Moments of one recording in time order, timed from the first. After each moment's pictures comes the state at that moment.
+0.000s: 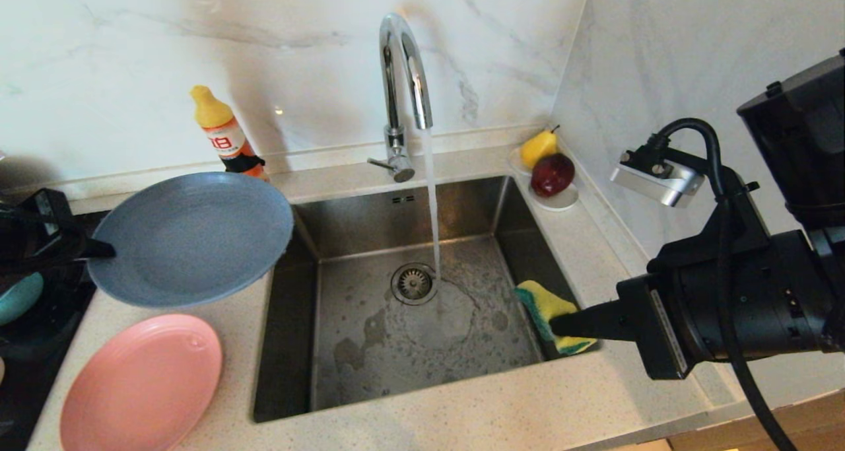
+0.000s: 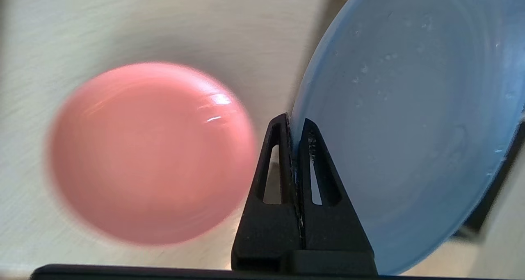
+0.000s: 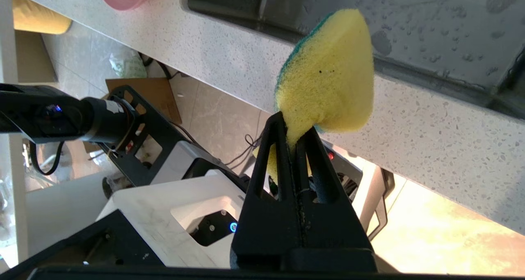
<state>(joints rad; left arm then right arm) 0.31 1.40 -1.25 0.54 -0.26 -0.38 0.77 1.46 -1.34 0.51 0.12 0.38</state>
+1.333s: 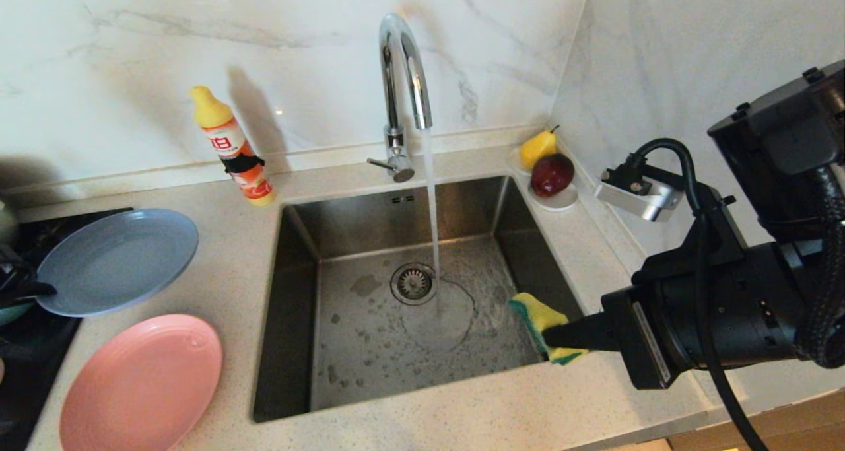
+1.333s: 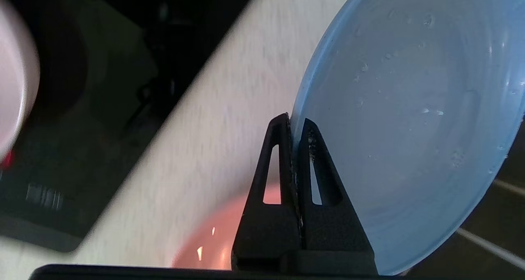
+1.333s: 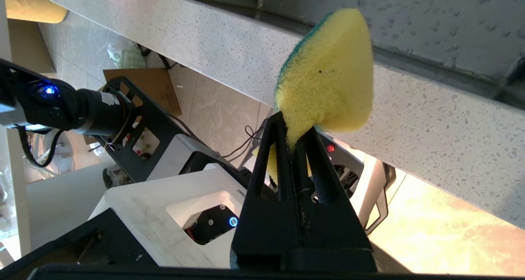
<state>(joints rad) 0.74 1.80 -1.26 0.25 -0.46 -0.35 0.78 1.48 -1.32 0.51 0.13 0.38</state>
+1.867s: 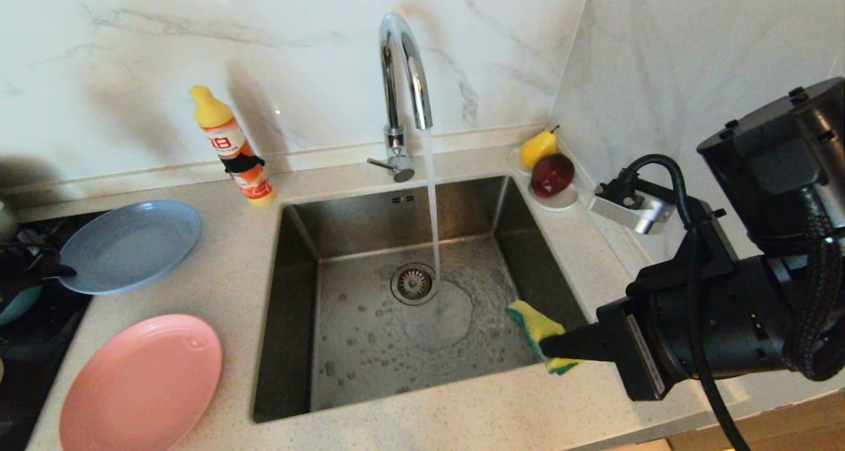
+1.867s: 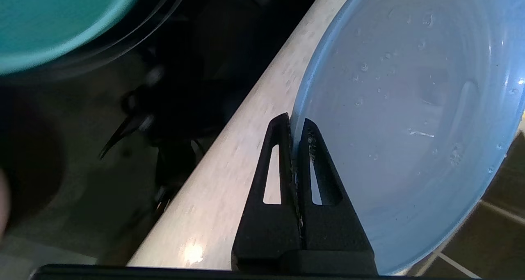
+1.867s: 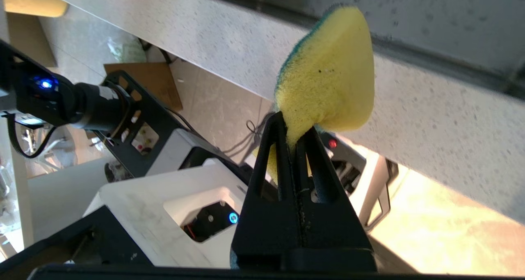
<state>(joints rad) 0.72 2.02 -1.51 0.26 -0.47 -0.37 0.77 1.48 -1.28 0.47 0.15 0.38</state>
